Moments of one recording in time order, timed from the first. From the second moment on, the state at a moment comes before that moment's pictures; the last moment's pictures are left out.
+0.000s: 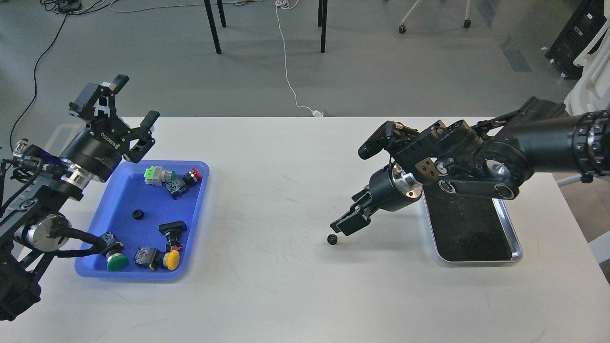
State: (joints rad) left arm -0.37 0.51 -1.08 -1.04 0.55 -0.46 -0.45; right arm 1.61 -0.07 -0.93 1.07 -1.07 0.14 0.49
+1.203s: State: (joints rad) left arm -0.34 0.51 -1.10 -1.08 0.55 -0.45 -0.44; right arm 1.49 0.00 -1.03 1.01 -1.06 -0.08 0.49
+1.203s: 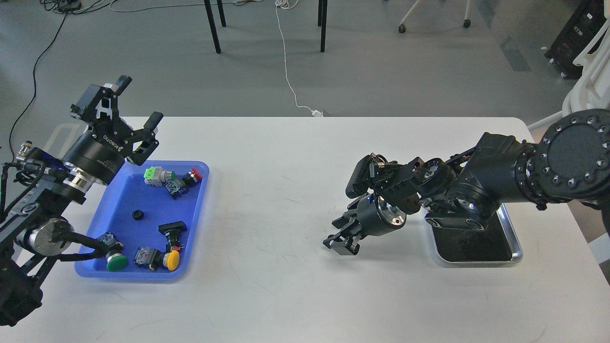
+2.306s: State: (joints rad) left arm -0.32 0.51 -1.11 -1.08 0.55 -0.45 -0.44; right arm 1.50 0.00 -1.04 1.02 -1.06 -0.10 0.49
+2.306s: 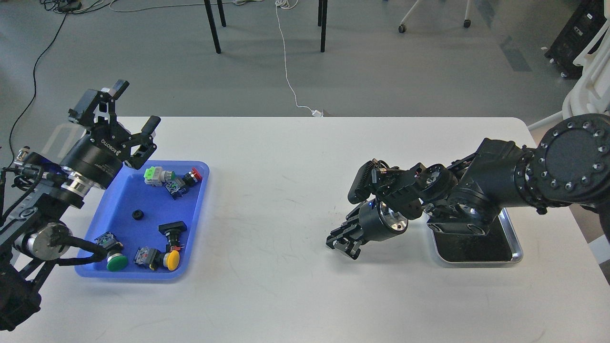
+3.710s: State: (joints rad) left arm -0.32 0.51 -1.10 -1.10 0.56 -0.46 -0.44; right arm 1.36 -0.36 -1.16 0.75 -1.20 -0.09 0.49
